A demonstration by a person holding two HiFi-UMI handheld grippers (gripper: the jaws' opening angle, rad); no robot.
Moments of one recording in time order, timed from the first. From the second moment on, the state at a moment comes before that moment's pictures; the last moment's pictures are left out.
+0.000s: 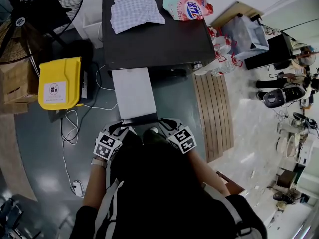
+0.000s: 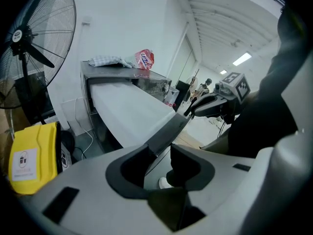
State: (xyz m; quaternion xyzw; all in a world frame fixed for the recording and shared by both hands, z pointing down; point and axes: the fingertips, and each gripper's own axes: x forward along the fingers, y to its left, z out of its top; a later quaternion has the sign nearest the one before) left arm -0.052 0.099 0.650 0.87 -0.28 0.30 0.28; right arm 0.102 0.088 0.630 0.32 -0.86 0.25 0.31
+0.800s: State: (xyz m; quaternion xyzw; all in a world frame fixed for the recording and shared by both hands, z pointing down) left arm -0.069 0.043 0.640 0.90 -0.24 0.27 0.26; right arm 0.086 0.035 0.623 0.41 -0.82 0.24 0.31
